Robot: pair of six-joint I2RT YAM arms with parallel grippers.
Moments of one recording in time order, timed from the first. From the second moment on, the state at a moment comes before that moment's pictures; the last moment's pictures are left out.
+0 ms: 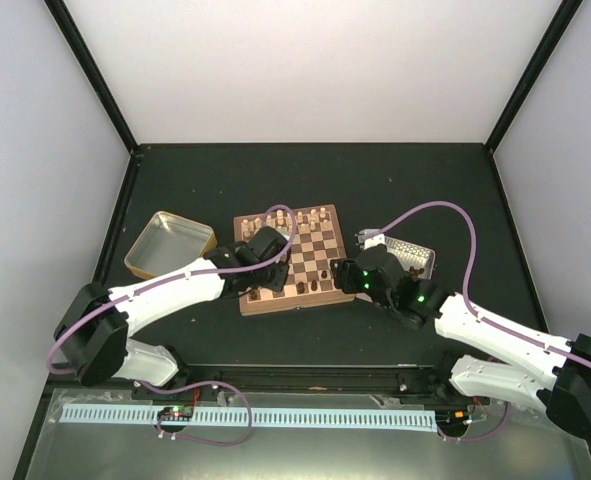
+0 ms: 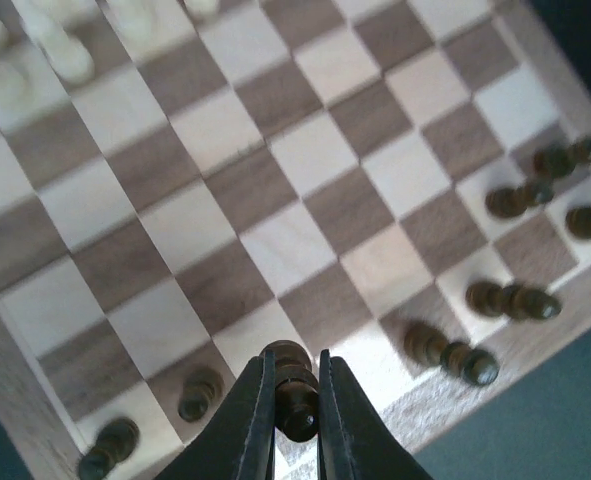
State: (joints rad) left arm -0.81 1.38 0.85 -0.49 -0.13 -0.42; right arm 0.89 1.03 0.66 -0.28 0.27 0.69
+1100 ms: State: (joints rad) left arm -0.78 1.36 0.87 -0.58 -0.02 -0.42; right arm 0.89 1.02 0.64 -0.27 0.27 0.70
